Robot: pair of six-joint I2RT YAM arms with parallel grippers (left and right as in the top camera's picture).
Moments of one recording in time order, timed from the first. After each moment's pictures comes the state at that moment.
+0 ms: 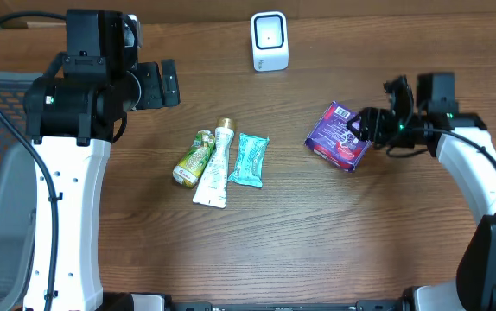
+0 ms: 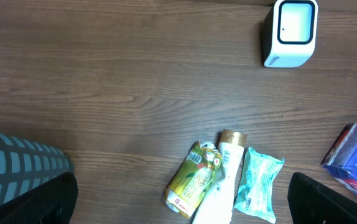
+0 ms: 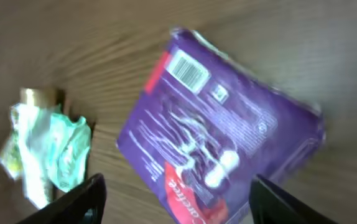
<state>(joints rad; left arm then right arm) -0.08 1.54 1.88 -1.24 -0.07 -0.15 -0.01 1.65 1.14 -0.60 -0.49 0.13</state>
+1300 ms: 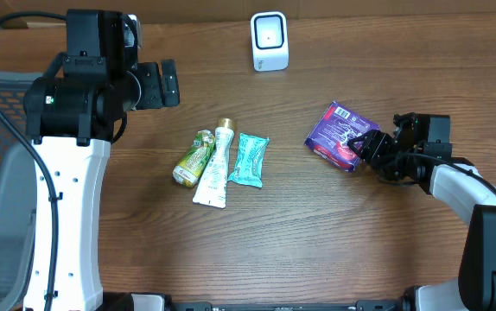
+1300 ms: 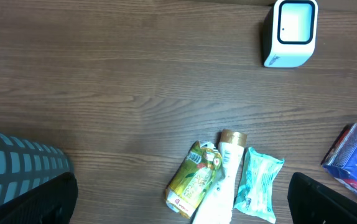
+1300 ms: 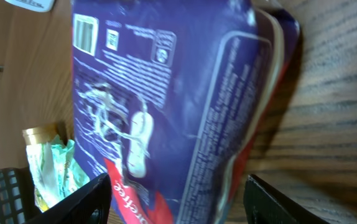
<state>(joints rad) -0.08 1.54 1.88 -1.23 -0.07 -0.15 -0.08 1.65 0.76 -0.14 -0.60 0.54</state>
